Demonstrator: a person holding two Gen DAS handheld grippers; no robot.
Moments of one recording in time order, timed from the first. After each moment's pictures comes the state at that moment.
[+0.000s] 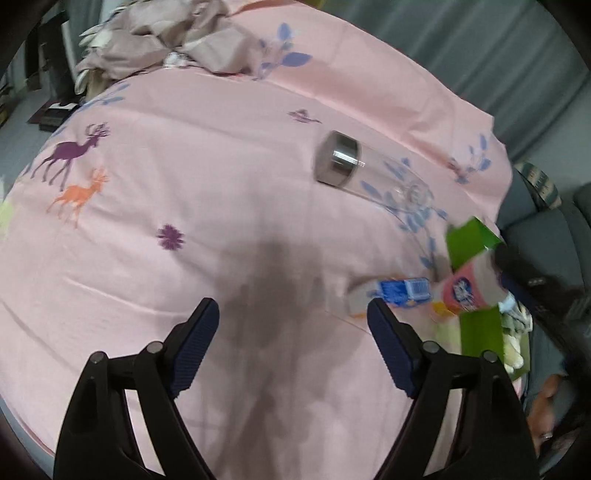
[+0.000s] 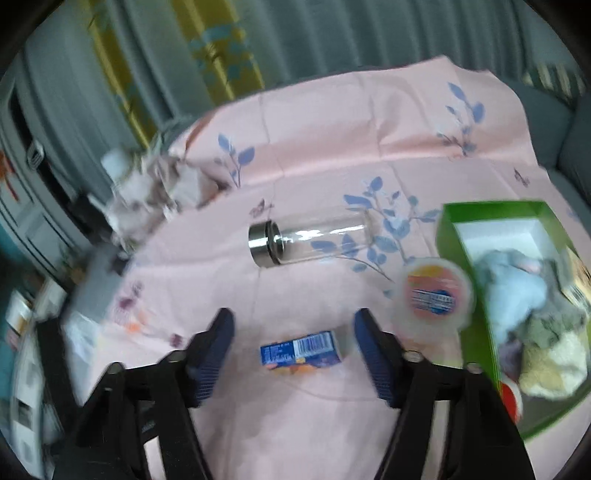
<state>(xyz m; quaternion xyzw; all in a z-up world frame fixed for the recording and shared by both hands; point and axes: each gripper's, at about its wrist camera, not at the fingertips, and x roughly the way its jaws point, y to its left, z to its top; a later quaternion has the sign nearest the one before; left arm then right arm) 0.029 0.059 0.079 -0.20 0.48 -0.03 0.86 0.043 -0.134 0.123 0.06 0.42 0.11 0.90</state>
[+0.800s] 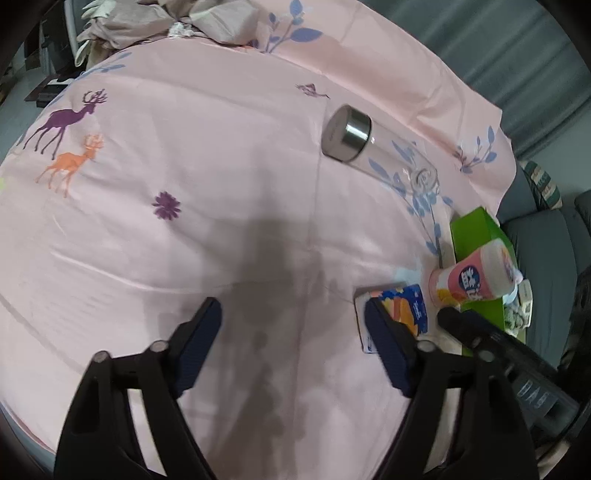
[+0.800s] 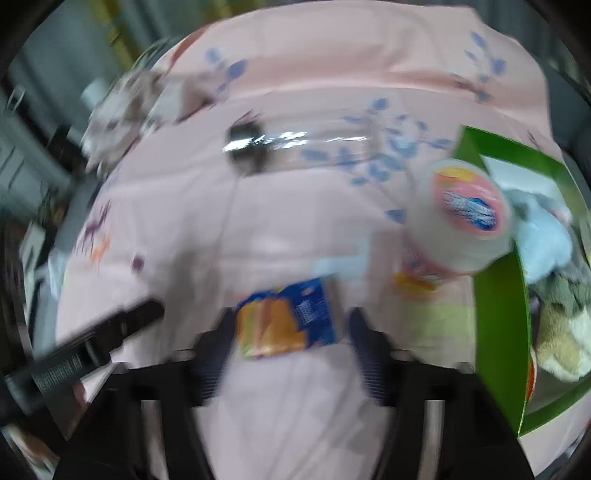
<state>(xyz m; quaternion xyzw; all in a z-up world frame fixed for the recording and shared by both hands) 0.031 0.053 0.061 -0.21 0.51 -0.05 0.83 0.039 -0.156 0.081 0.07 0.53 0.09 0.84</state>
